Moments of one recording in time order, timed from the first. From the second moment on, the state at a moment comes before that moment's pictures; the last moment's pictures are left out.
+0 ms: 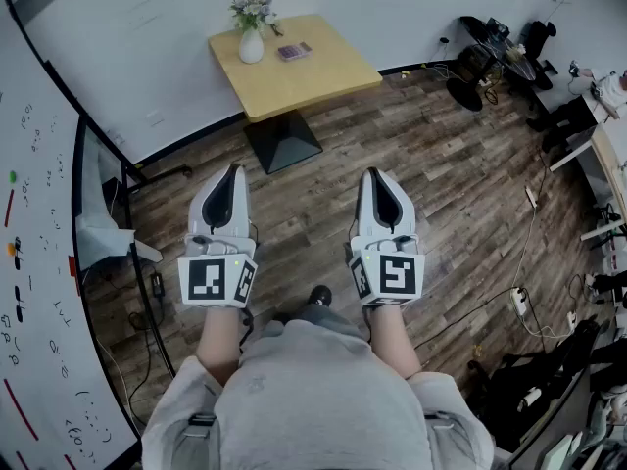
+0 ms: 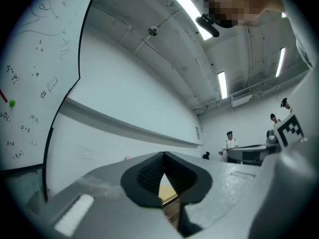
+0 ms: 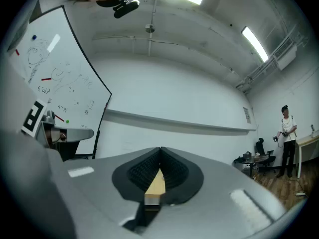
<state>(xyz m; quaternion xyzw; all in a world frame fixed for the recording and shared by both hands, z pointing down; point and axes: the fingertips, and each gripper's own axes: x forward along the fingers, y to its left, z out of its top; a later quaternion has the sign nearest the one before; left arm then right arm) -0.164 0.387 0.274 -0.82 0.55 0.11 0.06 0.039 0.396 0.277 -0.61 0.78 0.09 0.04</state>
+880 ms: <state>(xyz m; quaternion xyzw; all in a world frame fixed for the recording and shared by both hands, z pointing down) -0.120 0.324 0.263 -0.82 0.56 0.11 0.07 0.078 0.324 0.265 -0.61 0.78 0.10 0.07</state>
